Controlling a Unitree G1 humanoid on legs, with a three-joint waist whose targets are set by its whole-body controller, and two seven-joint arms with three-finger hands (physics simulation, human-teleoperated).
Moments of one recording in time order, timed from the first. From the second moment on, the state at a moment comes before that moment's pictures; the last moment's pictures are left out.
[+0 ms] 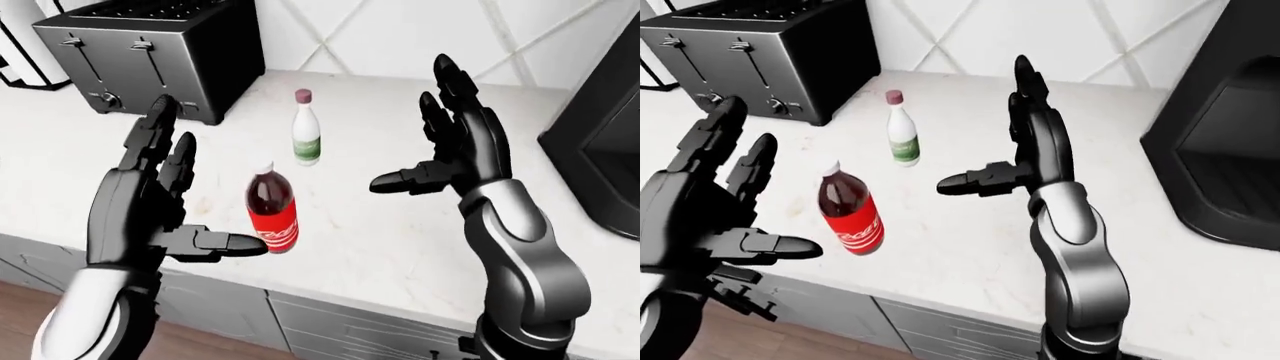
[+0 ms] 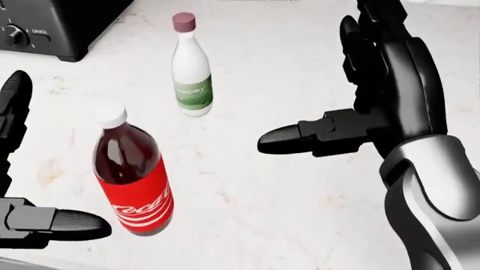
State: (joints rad) left arm -0.25 0.25 0.35 -1.03 -0.40 1.10 0.03; right arm -0.52 -0.12 -0.09 -0.63 0.10 0.90 0.00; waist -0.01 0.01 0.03
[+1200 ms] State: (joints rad) left arm -0.25 0.14 0.06 -0.89 0.09 1.04 -0.17; right arm -0.55 -0.10 -0.06 -0.61 0.10 0.89 -0.02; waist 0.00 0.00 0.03
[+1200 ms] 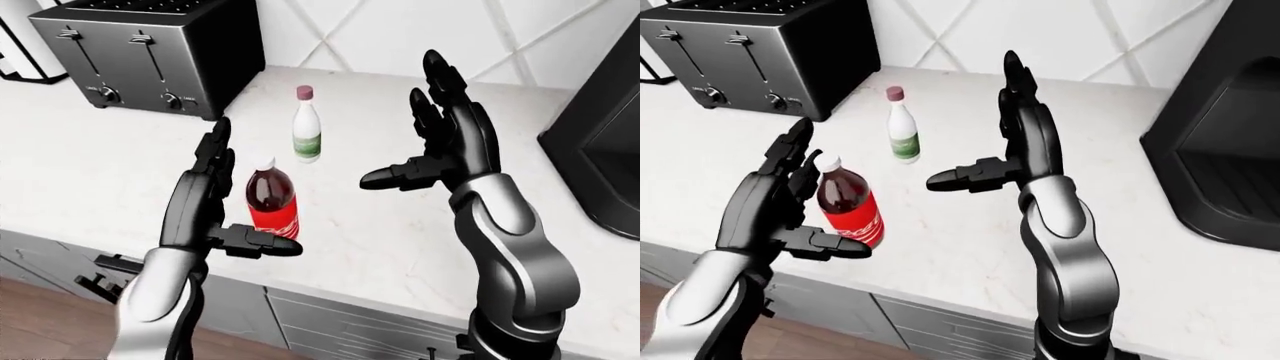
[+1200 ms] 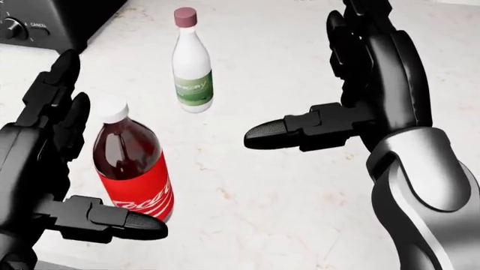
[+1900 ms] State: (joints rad) left arm -0.21 0.08 0.01 -0.79 0.20 0.90 -0.24; right arm -0.55 -0.10 -0.06 -0.60 0.10 0.88 -0.02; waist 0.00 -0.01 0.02
